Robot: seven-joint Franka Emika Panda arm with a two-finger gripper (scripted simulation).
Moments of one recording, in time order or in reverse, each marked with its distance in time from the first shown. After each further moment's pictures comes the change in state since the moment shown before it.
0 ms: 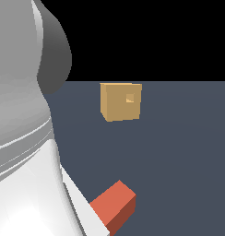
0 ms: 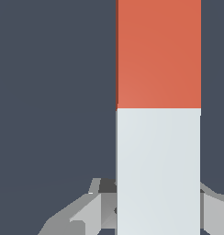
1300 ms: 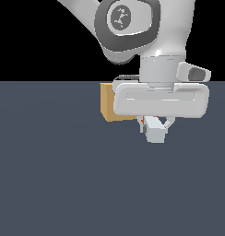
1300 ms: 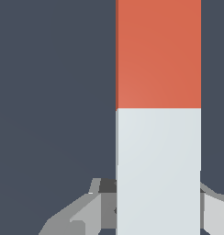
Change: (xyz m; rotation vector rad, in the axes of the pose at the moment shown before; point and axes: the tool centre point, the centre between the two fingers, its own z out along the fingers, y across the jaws) arm 0.284 -0.042 -0.060 -0.003 -0.002 -0.706
